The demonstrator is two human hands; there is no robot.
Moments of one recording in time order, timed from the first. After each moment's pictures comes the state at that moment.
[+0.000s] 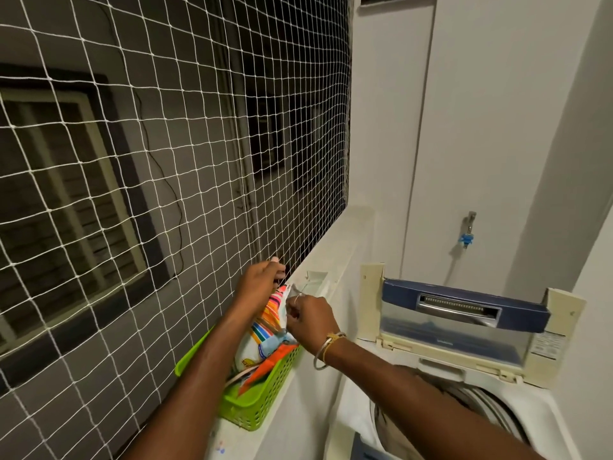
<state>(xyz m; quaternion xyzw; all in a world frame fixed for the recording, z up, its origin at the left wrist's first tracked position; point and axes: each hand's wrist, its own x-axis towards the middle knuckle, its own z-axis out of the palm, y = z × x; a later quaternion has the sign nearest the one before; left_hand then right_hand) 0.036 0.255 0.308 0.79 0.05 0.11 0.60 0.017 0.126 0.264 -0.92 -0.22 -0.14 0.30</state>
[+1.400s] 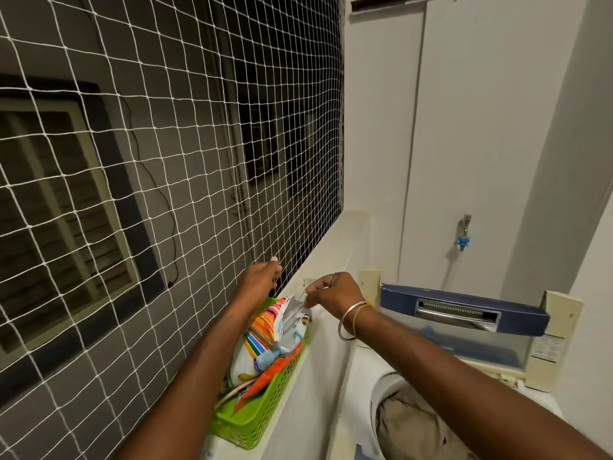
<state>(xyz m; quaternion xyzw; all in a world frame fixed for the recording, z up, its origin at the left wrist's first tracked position) 0.078 0.260 0.307 0.80 0.07 0.07 0.59 0.059 0.081 0.302 -0.83 -0.03 -0.02 0.56</state>
